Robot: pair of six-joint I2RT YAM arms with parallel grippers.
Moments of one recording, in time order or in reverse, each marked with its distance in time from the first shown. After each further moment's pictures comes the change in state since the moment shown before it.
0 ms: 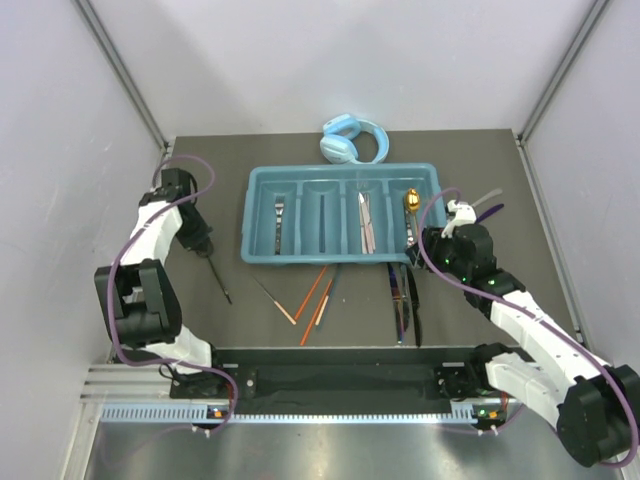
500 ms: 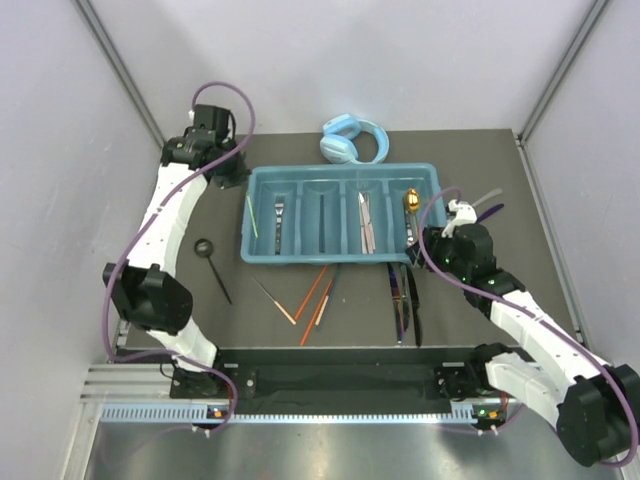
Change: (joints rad) left arm -0.319 0.072 0.570 -0.167 0.025 -0.015; right arm -0.001 0.003 0.000 0.006 0.002 0.014
